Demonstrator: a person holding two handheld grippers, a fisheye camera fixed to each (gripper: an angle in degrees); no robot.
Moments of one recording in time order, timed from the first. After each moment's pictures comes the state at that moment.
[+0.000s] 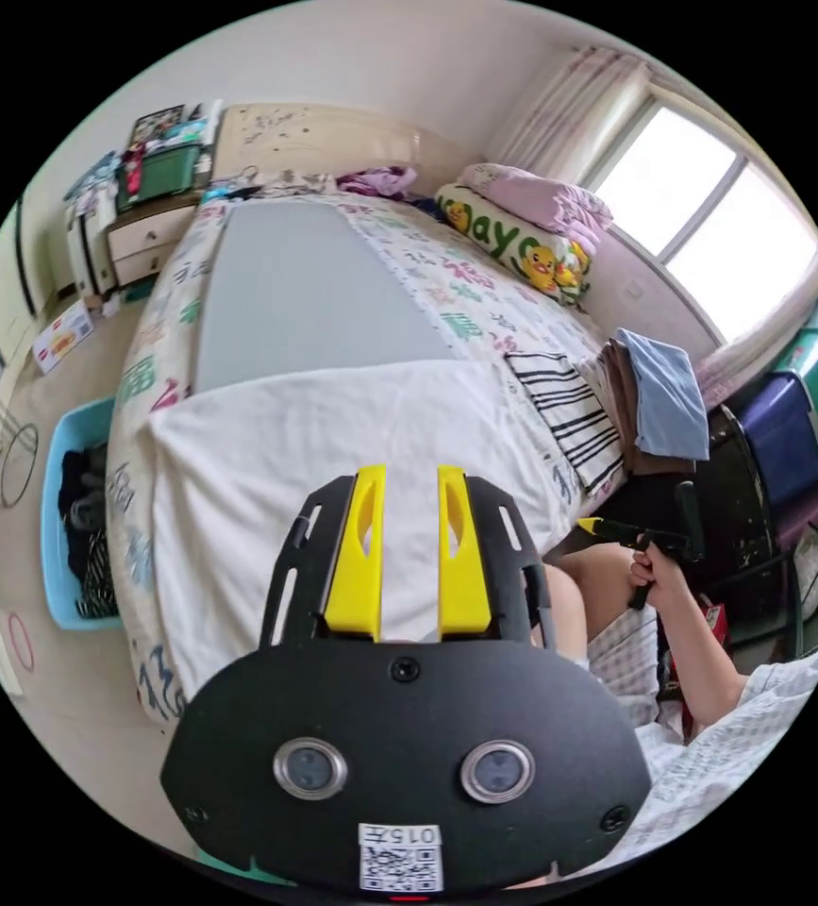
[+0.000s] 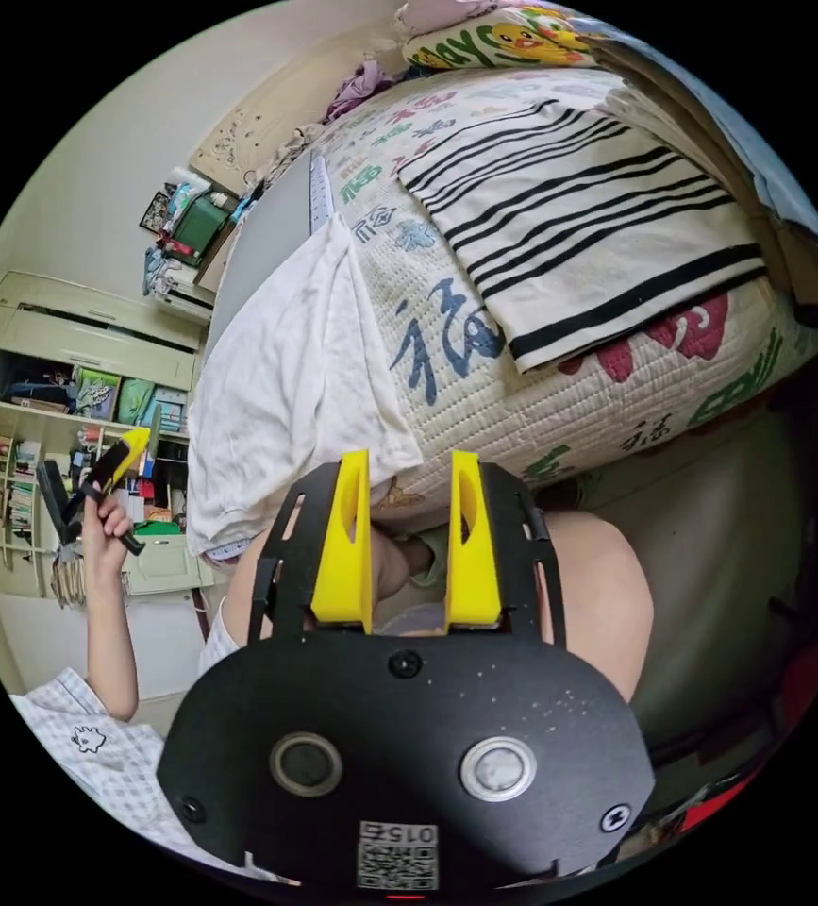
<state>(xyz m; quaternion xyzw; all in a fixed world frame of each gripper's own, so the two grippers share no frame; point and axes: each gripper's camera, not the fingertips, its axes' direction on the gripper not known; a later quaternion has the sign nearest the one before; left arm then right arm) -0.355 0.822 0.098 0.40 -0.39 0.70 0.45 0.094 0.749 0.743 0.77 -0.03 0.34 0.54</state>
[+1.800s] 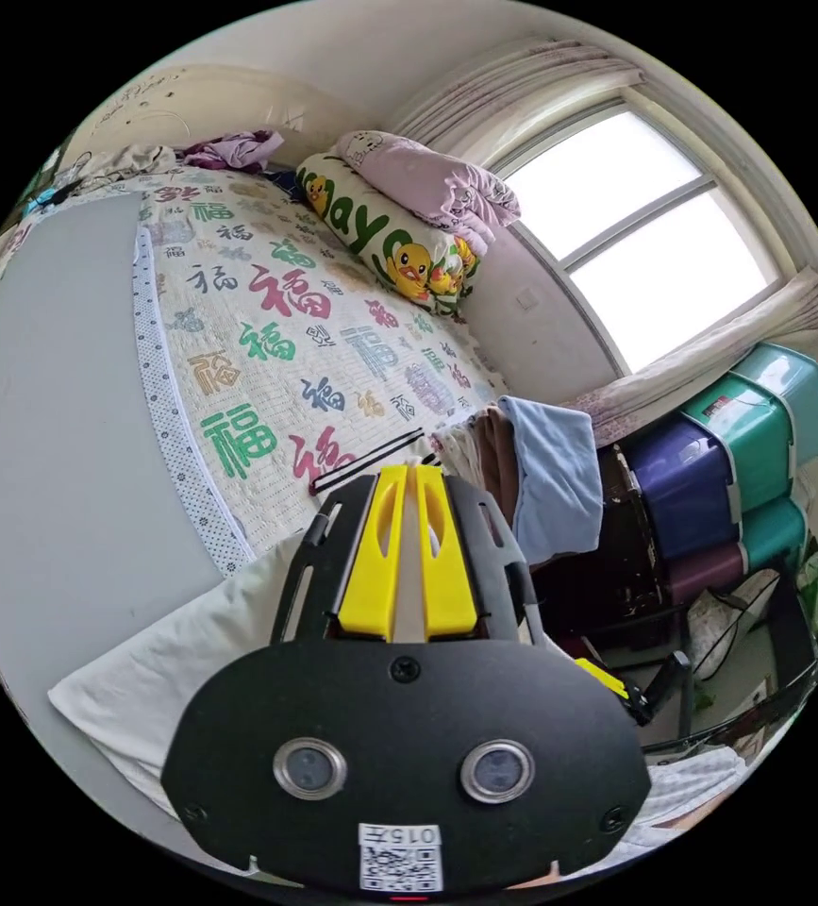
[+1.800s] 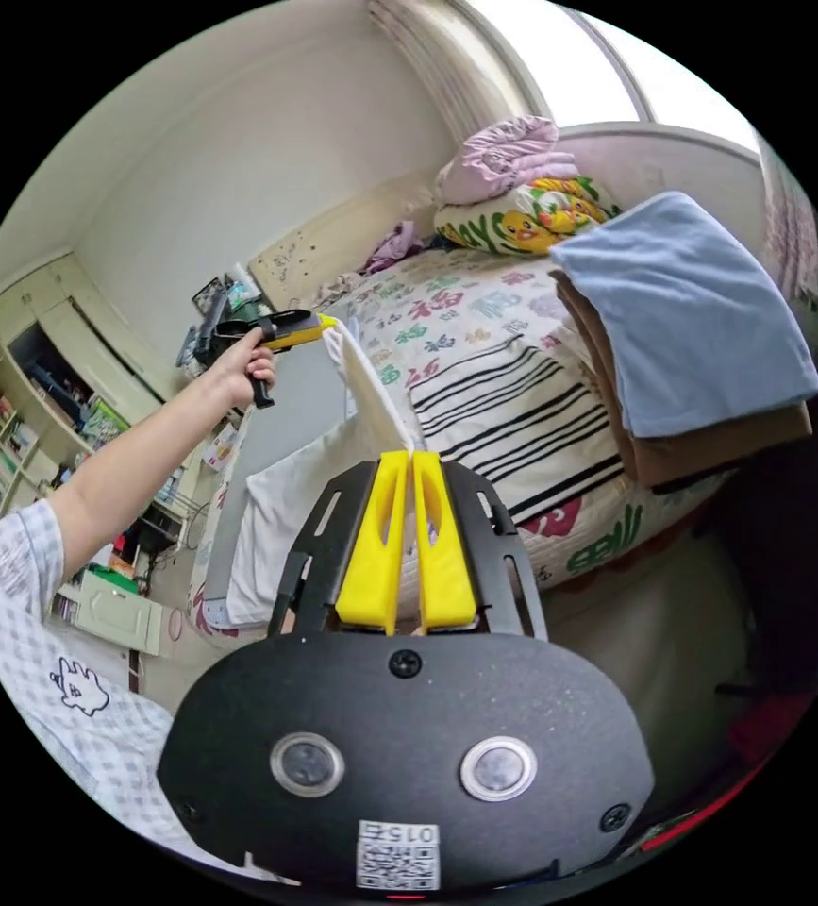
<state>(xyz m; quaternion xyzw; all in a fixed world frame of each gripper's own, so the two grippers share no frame) -0.129 0.955 0.209 0.23 -0.31 0.76 0.52 -0.036 0.845 0.821 0.86 0.15 0.31 0.38</state>
